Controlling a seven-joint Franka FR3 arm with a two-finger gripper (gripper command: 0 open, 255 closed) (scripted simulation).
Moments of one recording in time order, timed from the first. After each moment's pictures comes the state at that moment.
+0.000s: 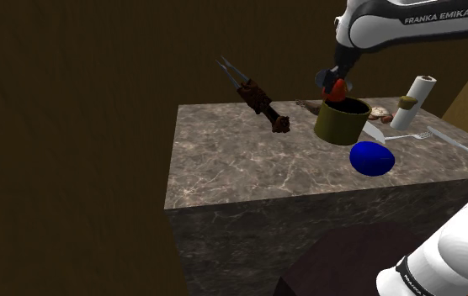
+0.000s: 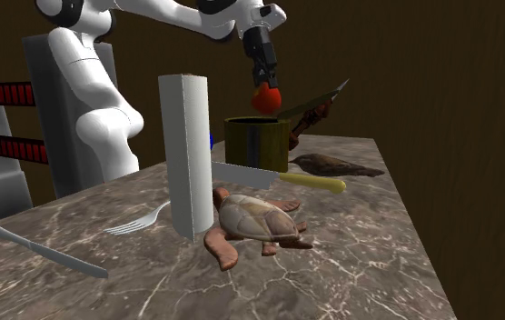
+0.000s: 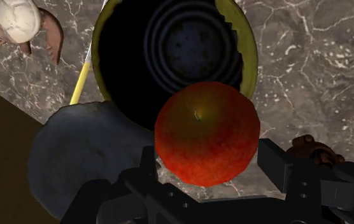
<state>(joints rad) -0.13 -0.39 -0.07 -2.16 -0.33 2.02 -0.20</state>
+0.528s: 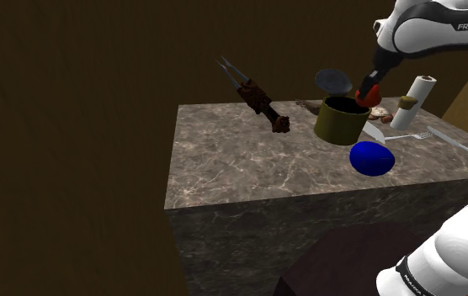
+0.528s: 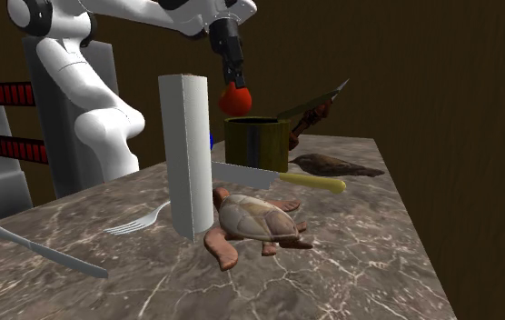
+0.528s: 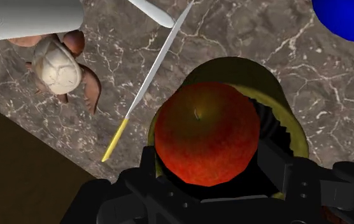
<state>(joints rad) -0.19 -0.60 -0.19 -2.33 -0.37 2.03 -0.35</state>
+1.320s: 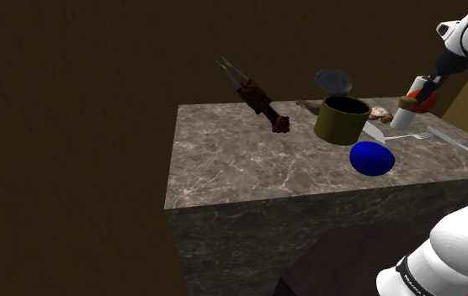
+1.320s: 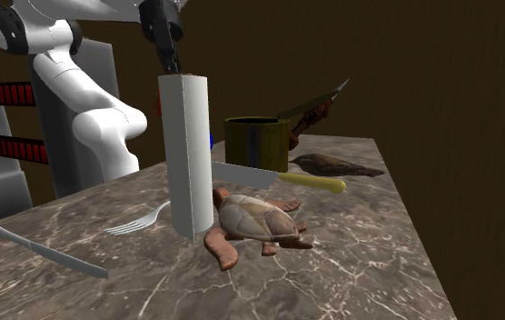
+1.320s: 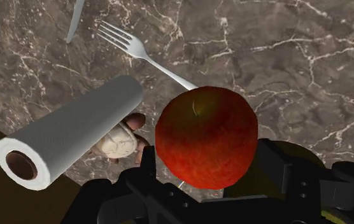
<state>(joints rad) -0.30 -0.81 -0.39 -2.42 -0.46 1.99 -0.62</state>
